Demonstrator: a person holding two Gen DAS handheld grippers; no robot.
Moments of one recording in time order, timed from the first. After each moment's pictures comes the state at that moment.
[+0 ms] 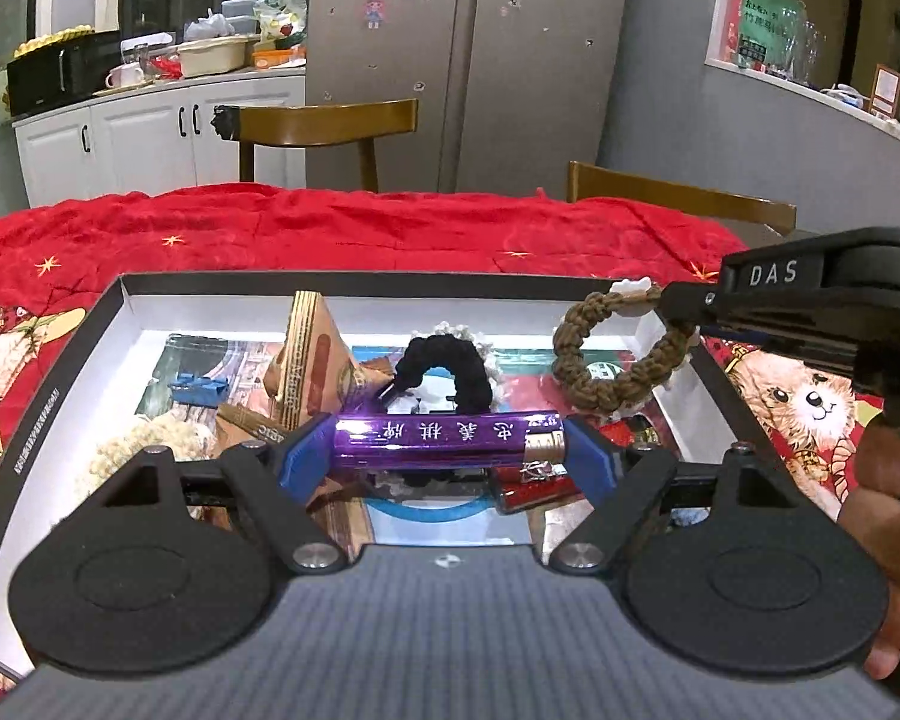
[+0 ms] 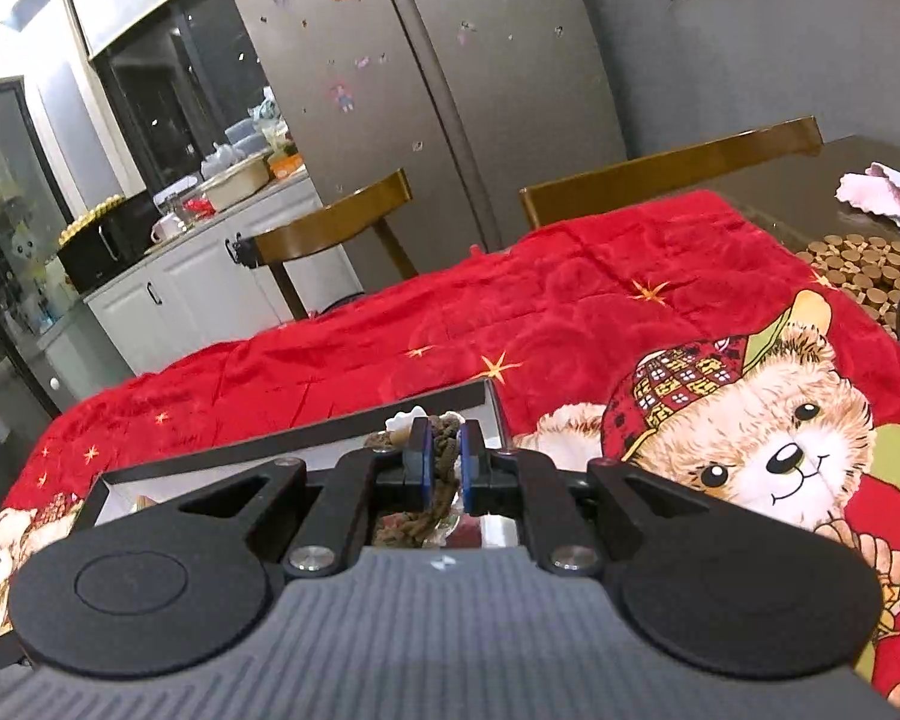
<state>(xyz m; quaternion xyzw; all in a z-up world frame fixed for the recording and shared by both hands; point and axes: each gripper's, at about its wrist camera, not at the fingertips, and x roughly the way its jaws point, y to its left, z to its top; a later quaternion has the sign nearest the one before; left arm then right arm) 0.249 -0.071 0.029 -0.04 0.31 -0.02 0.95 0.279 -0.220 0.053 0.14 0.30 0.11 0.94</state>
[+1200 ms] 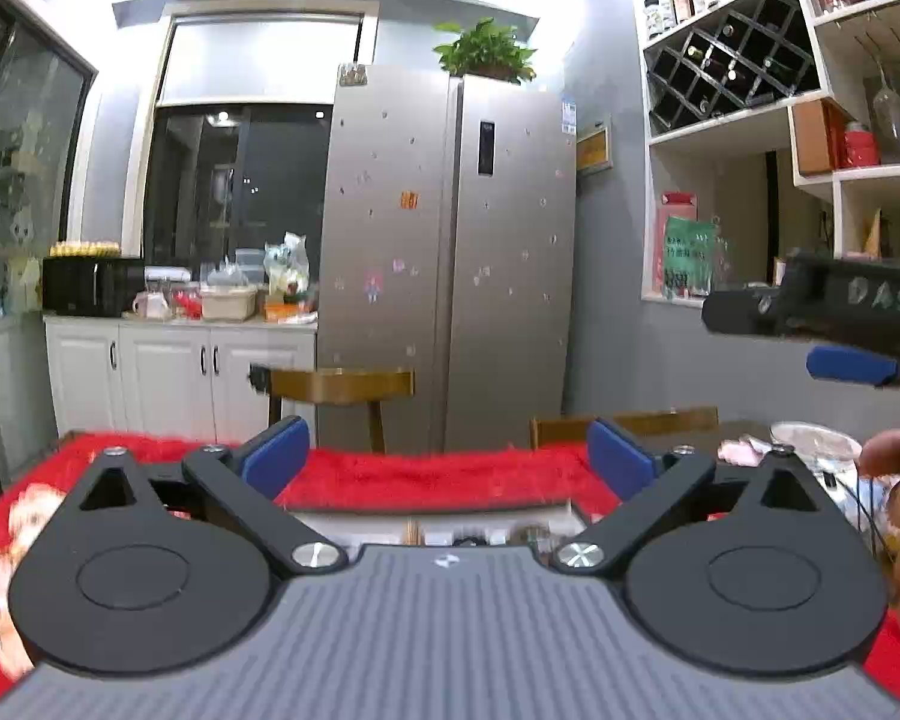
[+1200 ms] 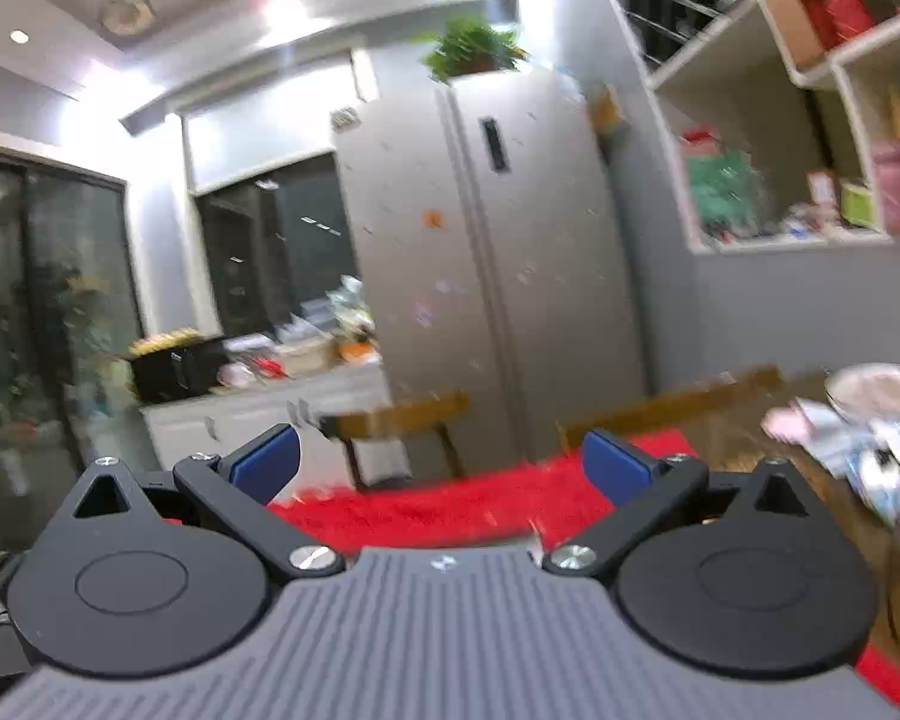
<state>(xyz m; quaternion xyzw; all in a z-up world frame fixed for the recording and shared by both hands) 0.019 -0.032 0.148 -0.02 0.06 -0.04 1.00 0.035 -0.227 0.177 0.10 0.08 0.12 0.98</state>
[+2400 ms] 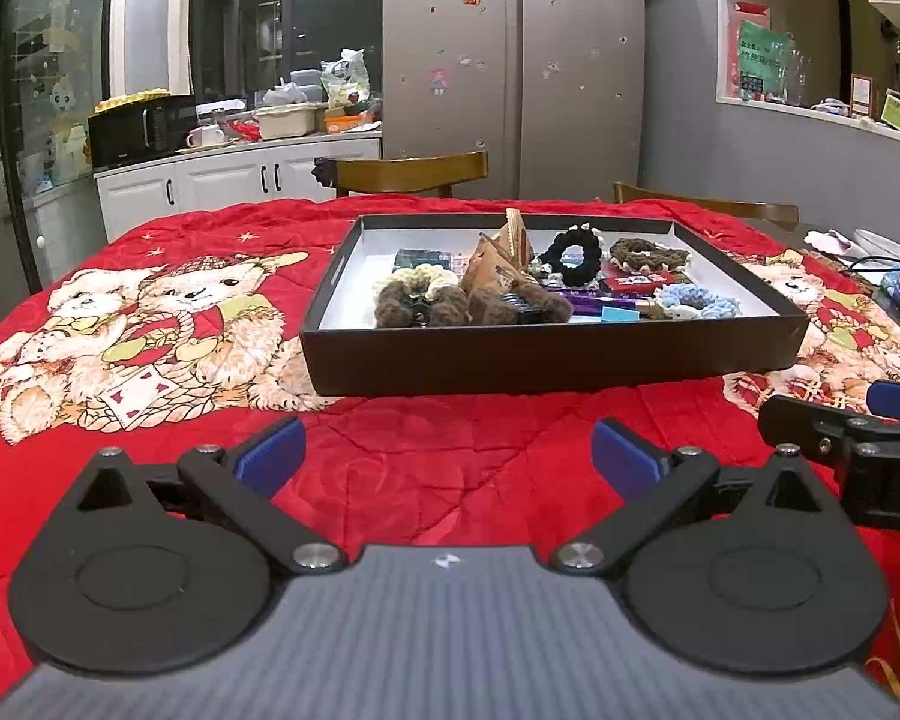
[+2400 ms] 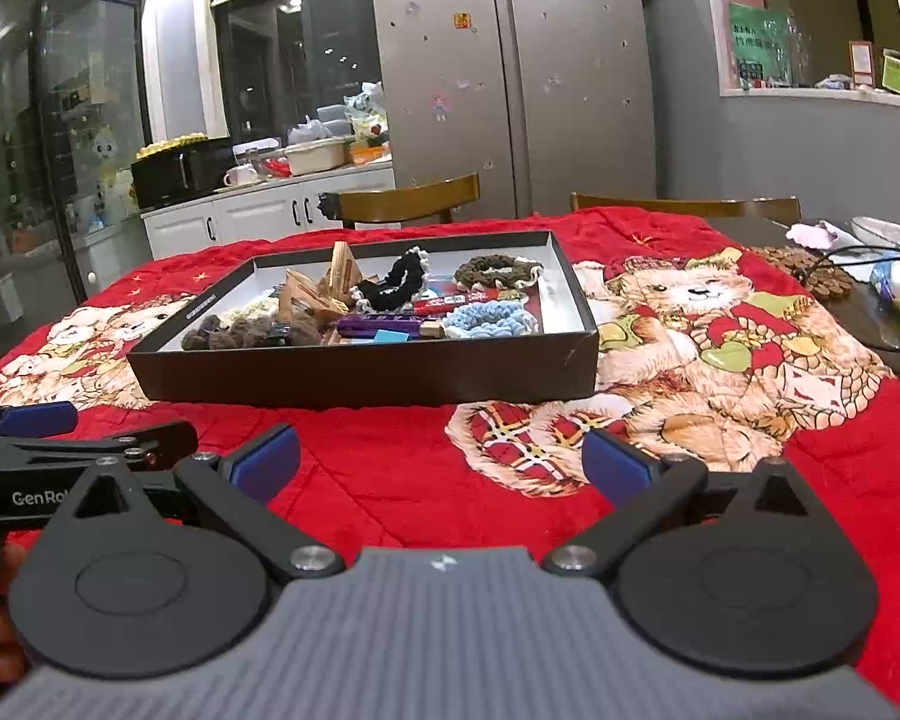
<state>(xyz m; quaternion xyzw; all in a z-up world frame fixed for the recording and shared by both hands) 0.025 -0.005 0.012 0.00 0.24 0.03 0.97 0.026 -0.196 0.029 0.02 0.23 0.15 0.96</state>
